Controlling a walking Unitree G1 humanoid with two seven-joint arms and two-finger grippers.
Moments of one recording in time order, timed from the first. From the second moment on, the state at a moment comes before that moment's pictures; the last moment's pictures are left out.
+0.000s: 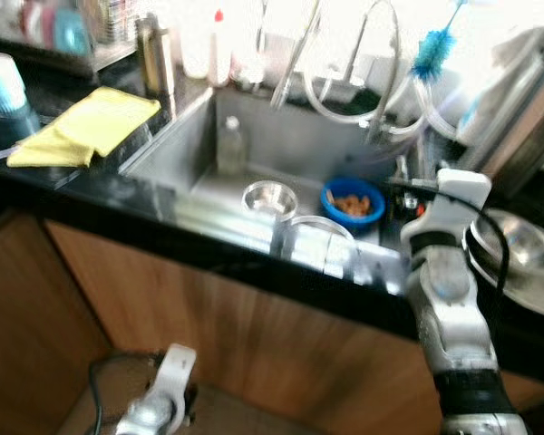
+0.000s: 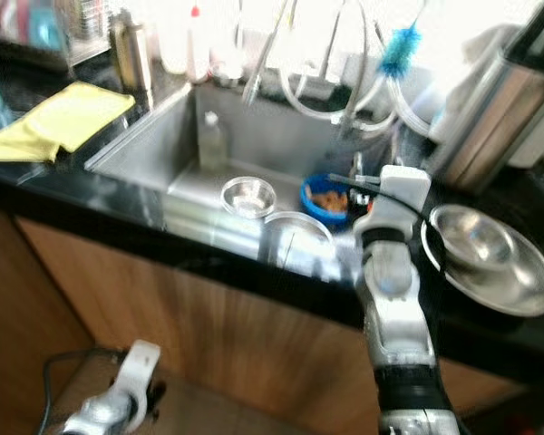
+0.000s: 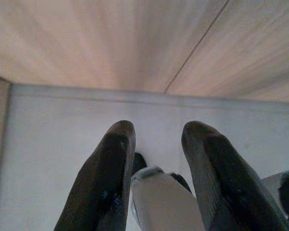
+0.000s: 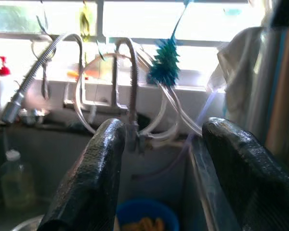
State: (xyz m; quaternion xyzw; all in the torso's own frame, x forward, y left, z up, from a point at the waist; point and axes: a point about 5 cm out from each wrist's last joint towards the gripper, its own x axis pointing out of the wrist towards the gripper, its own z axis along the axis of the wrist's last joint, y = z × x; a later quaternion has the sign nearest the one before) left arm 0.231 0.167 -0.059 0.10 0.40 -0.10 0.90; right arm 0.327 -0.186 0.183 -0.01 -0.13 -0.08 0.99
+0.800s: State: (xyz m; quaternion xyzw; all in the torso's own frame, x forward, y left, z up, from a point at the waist) left arm 0.232 0.169 -0.058 0.09 0.40 -0.09 0.91; right arm 0.326 -0.184 0.185 -0.01 -0.13 -0.09 0.99
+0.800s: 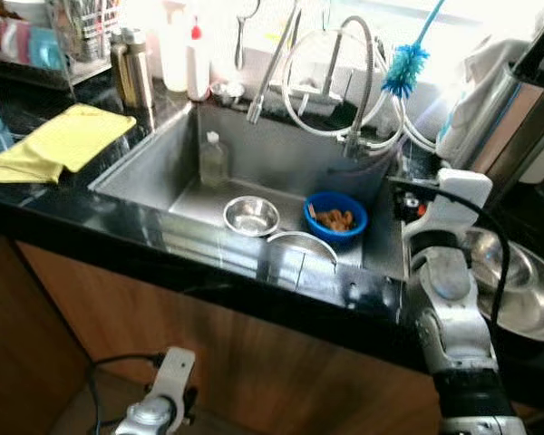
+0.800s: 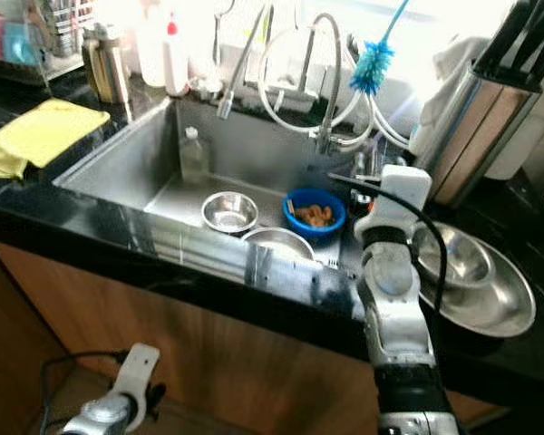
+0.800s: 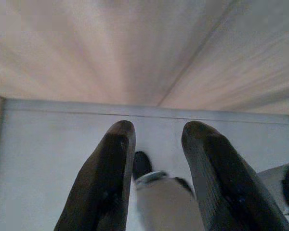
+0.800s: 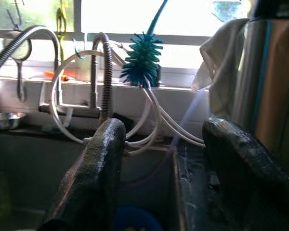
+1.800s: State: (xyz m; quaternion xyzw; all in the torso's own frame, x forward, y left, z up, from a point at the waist) left arm 0.230 0.174 -0.059 0.10 0.40 -0.09 0.91; right arm 0.297 -0.236 0.195 0.03 -0.11 -0.27 0.96
